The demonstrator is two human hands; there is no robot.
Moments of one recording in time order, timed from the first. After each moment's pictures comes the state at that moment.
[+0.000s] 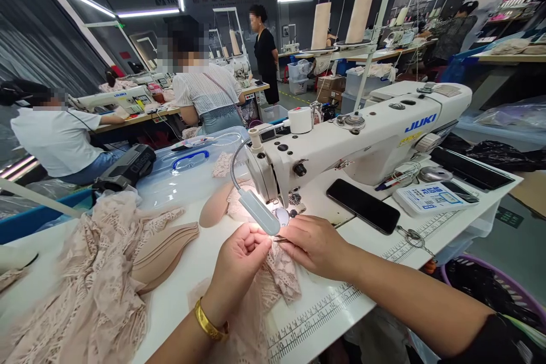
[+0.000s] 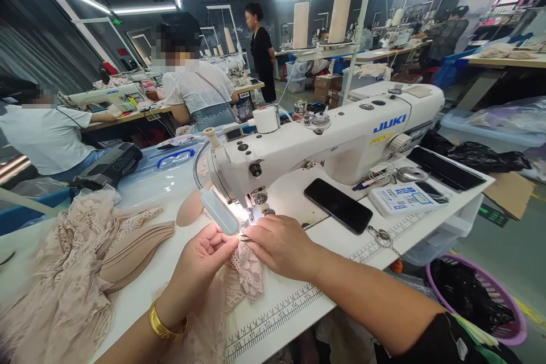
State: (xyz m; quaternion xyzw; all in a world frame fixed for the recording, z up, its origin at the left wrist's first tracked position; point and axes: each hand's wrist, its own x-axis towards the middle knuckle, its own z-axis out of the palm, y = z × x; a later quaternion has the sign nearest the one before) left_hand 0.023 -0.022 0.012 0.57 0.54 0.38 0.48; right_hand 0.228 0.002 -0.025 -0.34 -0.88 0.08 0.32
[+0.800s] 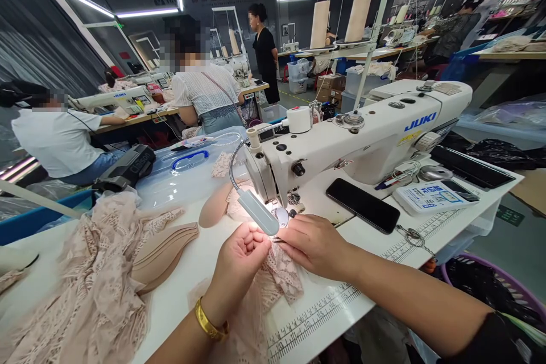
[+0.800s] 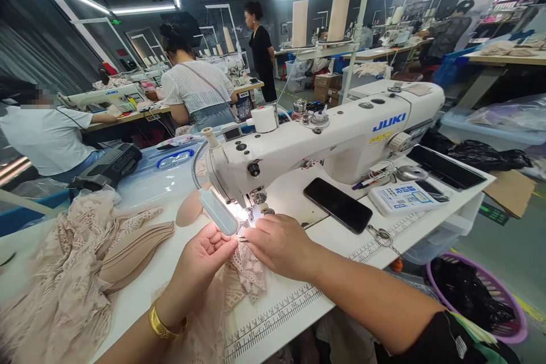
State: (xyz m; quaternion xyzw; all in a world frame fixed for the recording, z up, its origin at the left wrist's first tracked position) left_hand 0.024 -0.023 0.014 0.56 0.54 0.39 0.49; right_hand 0.227 0.002 -0.025 -0.34 -0.89 0.02 0.30
